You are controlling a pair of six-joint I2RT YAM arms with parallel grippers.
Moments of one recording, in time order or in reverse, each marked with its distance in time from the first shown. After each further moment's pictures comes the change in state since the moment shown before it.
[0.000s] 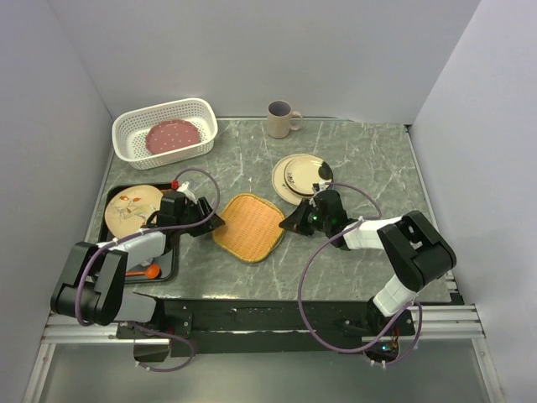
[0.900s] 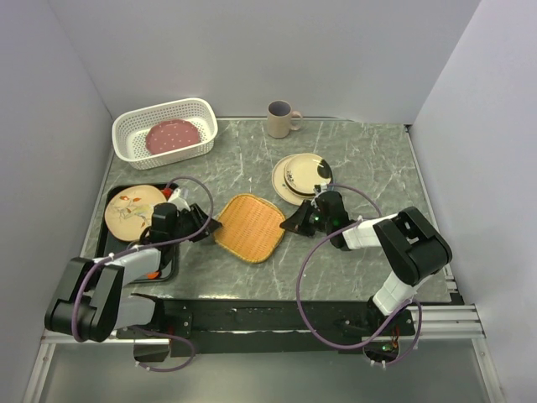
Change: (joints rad) left arm 0.024 -0.100 -0.176 0.253 0.076 -0.084; right arm -0.024 0.047 -0.019 0.078 -0.044 0.020
